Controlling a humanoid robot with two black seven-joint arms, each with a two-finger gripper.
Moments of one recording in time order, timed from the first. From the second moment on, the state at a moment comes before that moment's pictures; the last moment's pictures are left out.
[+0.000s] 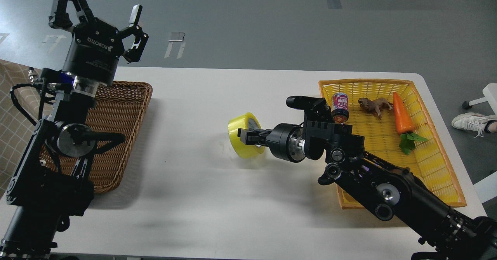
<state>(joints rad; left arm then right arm) -0.29 0.17 -1.57 -1.45 0.58 -0.31 -0.19 0.64 -0.01 0.72 1.24 -1.72 0.49 -0.26</state>
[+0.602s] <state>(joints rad) -0.28 0.17 -1.57 -1.45 0.58 -0.31 -0.19 0.62 0.00 0.72 1.23 -1.73 0.49 -0.26</state>
